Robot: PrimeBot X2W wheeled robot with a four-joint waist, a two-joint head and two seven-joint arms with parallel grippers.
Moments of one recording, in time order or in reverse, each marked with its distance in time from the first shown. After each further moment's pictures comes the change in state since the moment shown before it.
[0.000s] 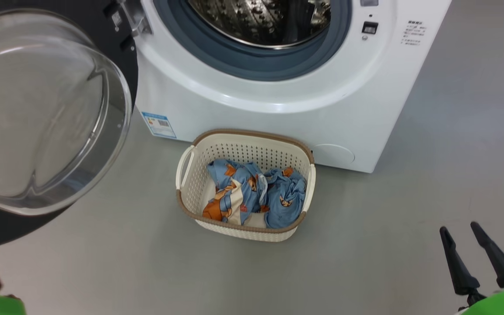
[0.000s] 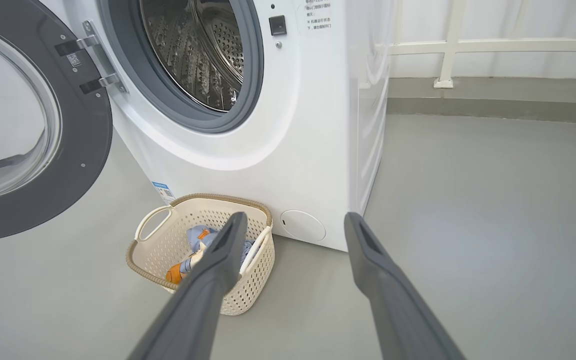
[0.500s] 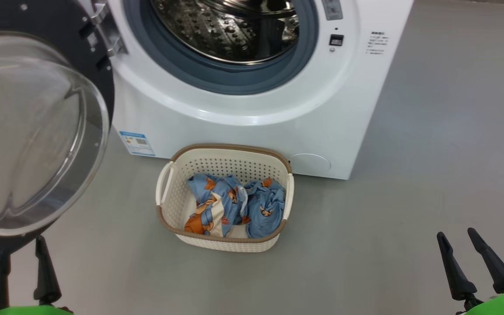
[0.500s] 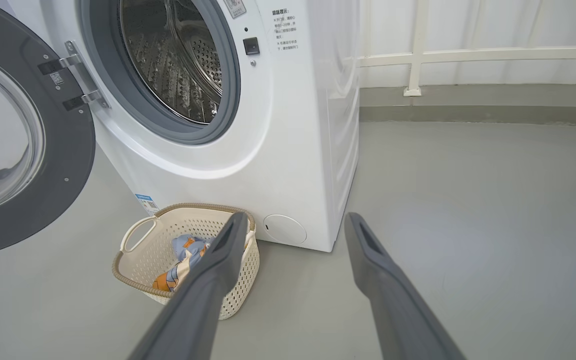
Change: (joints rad) left arm 0.127 0.019 -0.263 -0.061 -0.149 -0.011 0.000; right arm 0.018 0.019 -0.002 0.003 0.000 0.000 0.000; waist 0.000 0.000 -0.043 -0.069
